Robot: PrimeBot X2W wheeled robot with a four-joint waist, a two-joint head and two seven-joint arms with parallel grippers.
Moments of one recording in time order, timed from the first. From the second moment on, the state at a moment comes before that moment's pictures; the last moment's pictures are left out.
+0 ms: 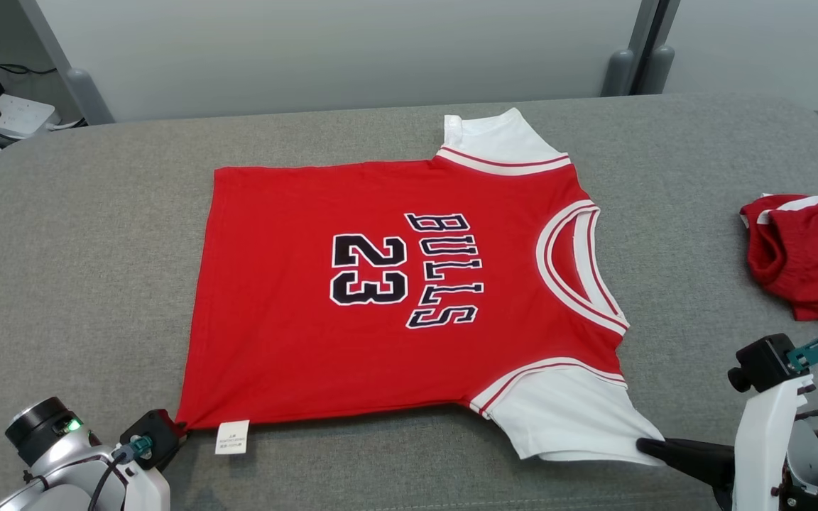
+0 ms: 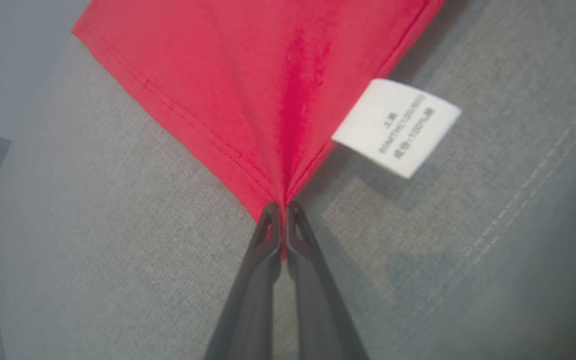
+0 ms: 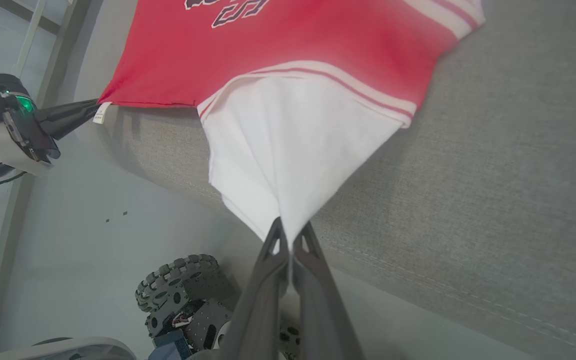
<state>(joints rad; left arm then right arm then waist) -0.48 0.57 -1.02 0.75 -0.34 -0.13 -0.19 -0.32 -0.76 0.78 0.08 1.33 0.13 0.46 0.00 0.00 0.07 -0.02</state>
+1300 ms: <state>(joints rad) -0.94 0.67 -1.32 0.65 -0.61 -0.13 -0.11 -0.74 -0.59 0.64 0.28 1.09 0.13 0.29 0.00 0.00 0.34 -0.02</state>
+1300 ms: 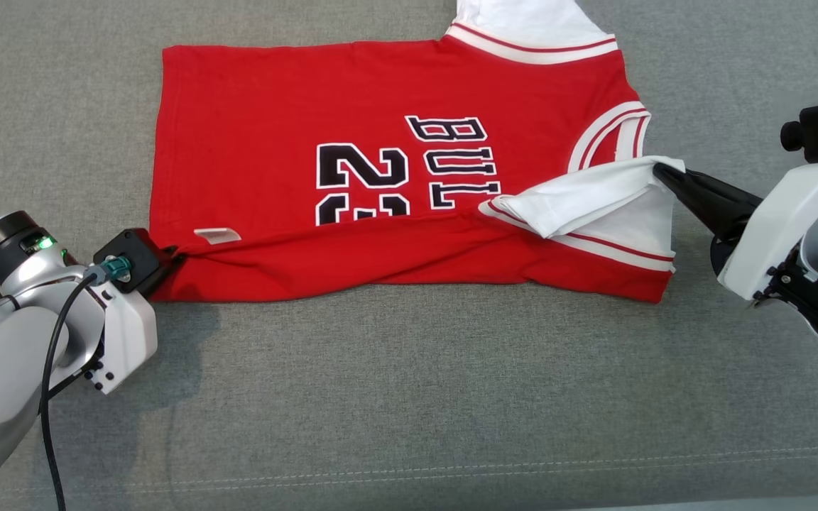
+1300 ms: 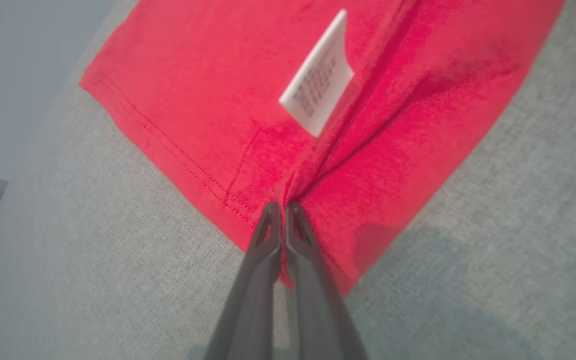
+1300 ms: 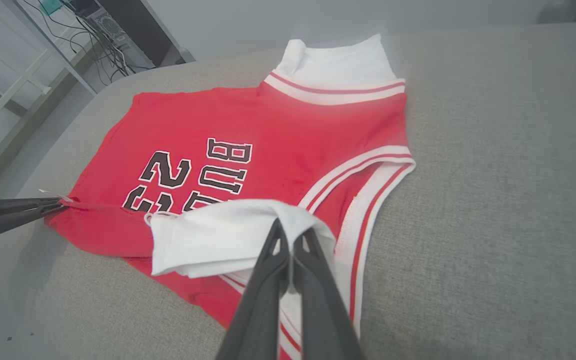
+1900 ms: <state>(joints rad) -0.97 0.58 -1.31 0.78 -0.60 -0.13 -0.20 -0.84 -0.56 0.75 0.41 1.08 0.13 0.17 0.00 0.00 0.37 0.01</state>
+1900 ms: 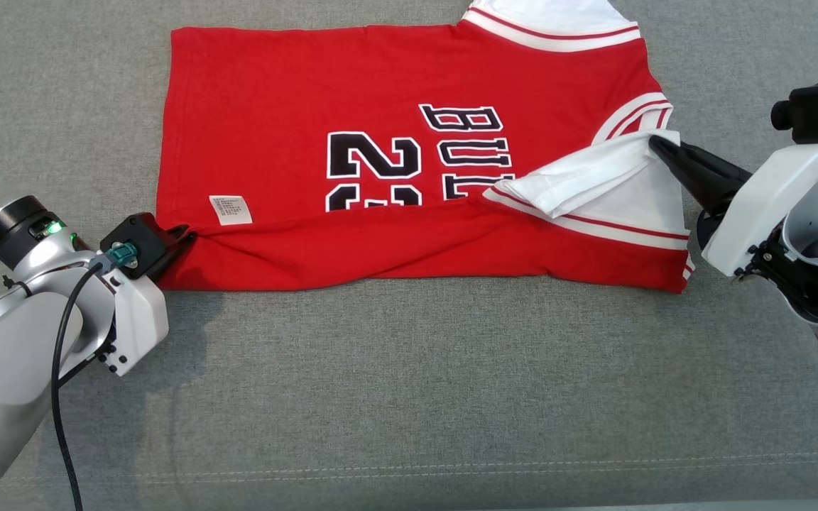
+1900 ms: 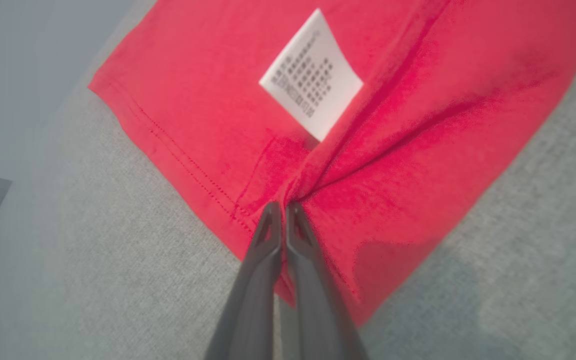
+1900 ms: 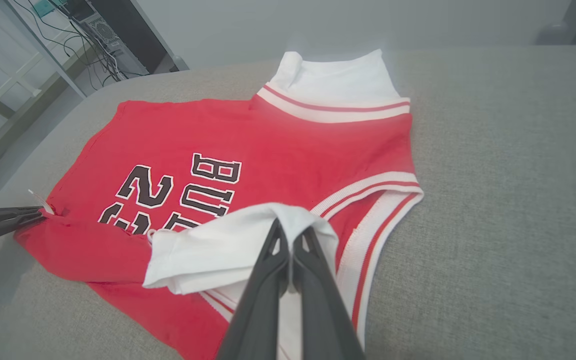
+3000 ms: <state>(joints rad) -0.79 0.53 -1.01 0.75 -0.66 0.01 -0.26 -0.77 -0.53 0.81 0.61 1.06 0.13 -0.20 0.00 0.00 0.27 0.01</state>
